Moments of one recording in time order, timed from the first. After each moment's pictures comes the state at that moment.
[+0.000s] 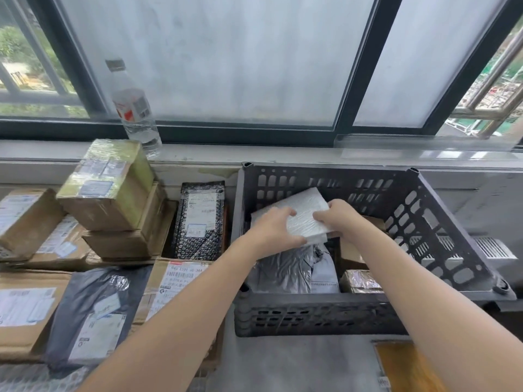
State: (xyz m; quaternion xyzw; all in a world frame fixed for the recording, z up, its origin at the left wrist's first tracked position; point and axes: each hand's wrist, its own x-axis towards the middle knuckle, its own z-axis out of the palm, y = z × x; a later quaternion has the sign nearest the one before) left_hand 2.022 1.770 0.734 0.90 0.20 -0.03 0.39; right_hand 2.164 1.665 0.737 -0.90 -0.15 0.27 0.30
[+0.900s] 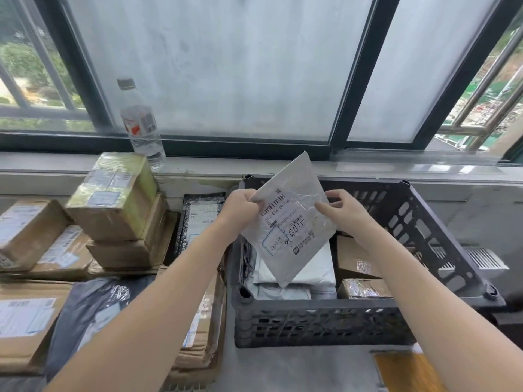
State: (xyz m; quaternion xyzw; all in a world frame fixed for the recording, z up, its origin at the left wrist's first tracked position) left_hand 2.004 1.817 0.774 0.76 0.31 0.13 0.56; right_hand 2.156 1.643 0.773 -0.85 -0.24 0.22 0.41
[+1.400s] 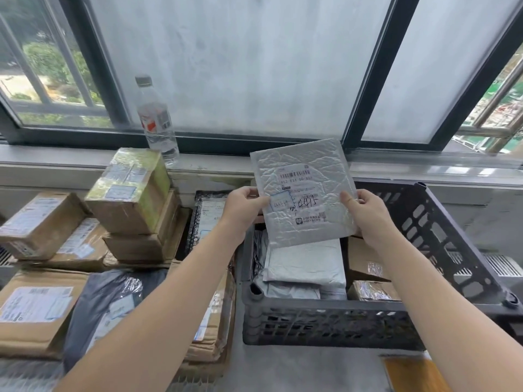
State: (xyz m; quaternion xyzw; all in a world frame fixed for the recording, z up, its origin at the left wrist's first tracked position) left_hand 1.991 1.816 0.774 0.62 0.35 0.21 0.67; right_hand 2.157 1.641 0.769 -0.79 -0.15 0.19 0.56
